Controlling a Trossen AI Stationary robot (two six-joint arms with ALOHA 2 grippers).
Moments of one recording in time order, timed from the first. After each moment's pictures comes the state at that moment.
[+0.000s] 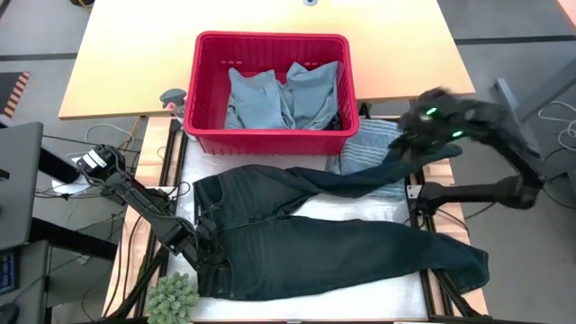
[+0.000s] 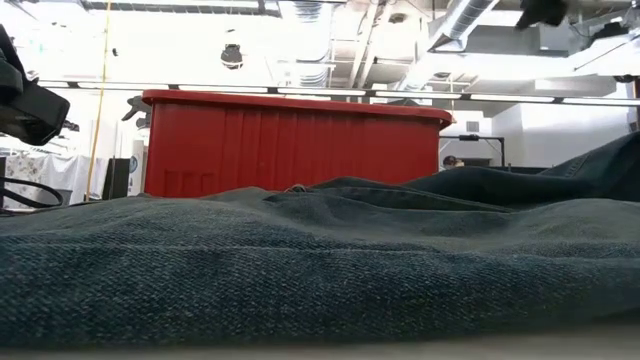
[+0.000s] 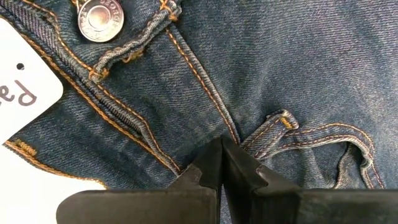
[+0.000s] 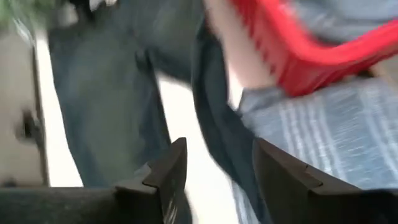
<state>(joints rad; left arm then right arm) -0.72 1.39 0.59 -0.56 -0.11 -1.80 -0.52 1.00 1.48 -1.41 -0.25 -0.02</state>
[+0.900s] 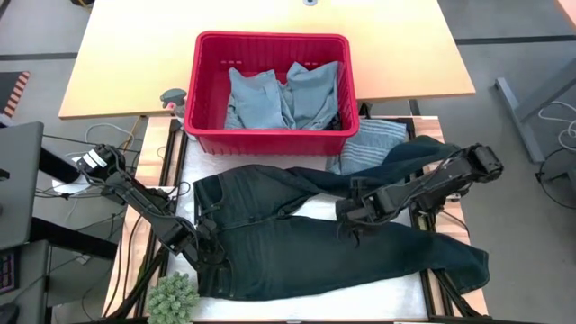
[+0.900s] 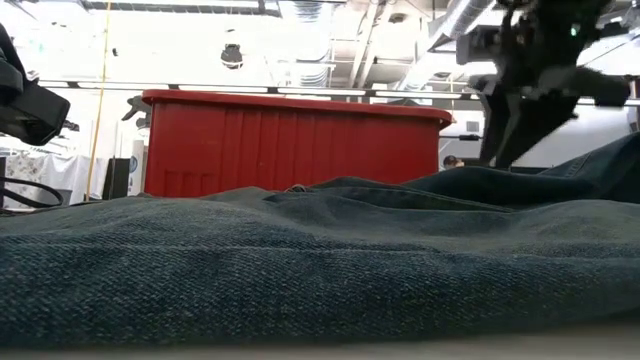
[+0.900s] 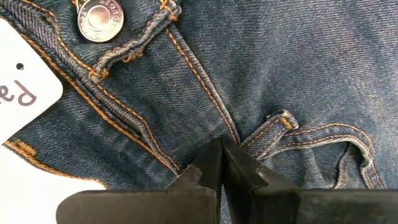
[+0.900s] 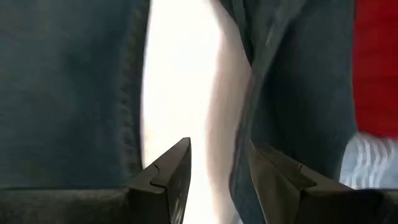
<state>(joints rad) -0.72 1.39 0.59 -0.56 -0.11 -1.80 0.33 1.43 0.95 -0.88 0.47 0.23</state>
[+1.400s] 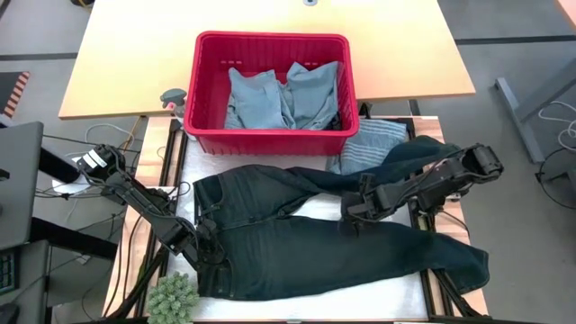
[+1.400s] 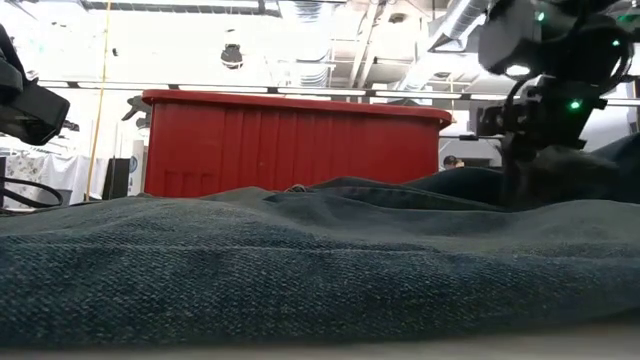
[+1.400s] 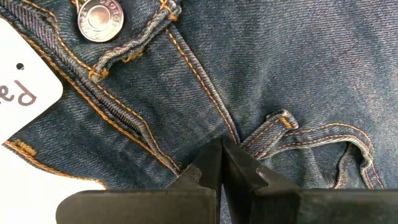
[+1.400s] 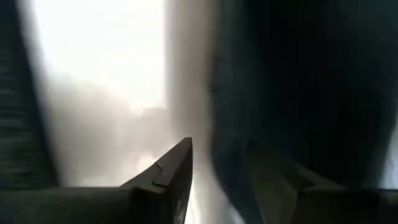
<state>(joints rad) -0.72 1.39 0.59 -0.56 -0.12 -1.80 0.25 1.43 0.73 -0.75 0.53 0.33</state>
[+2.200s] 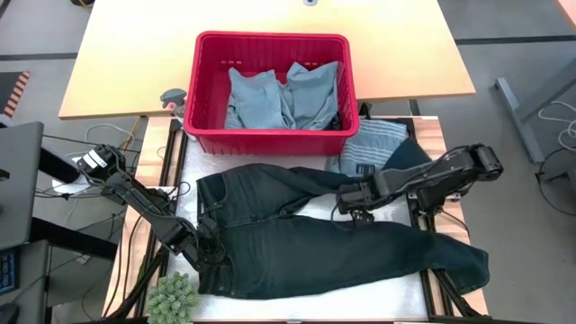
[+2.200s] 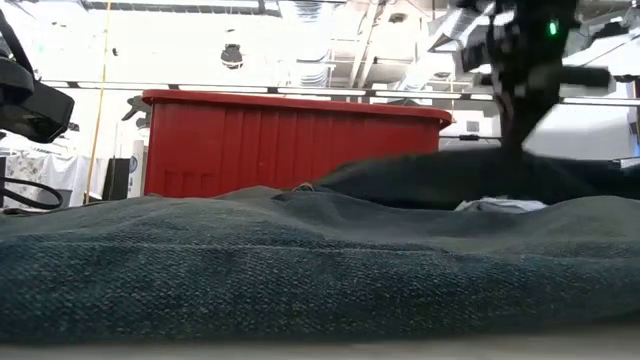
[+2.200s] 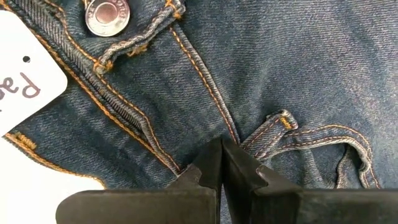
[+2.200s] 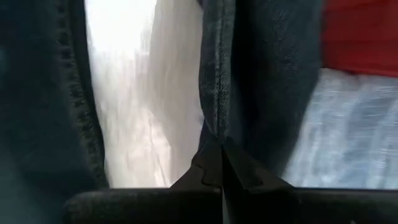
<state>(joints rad) -0.72 1.39 0.59 -0.56 -0.16 -1.80 0.20 1.43 1.09 -1.20 0.40 0.23</state>
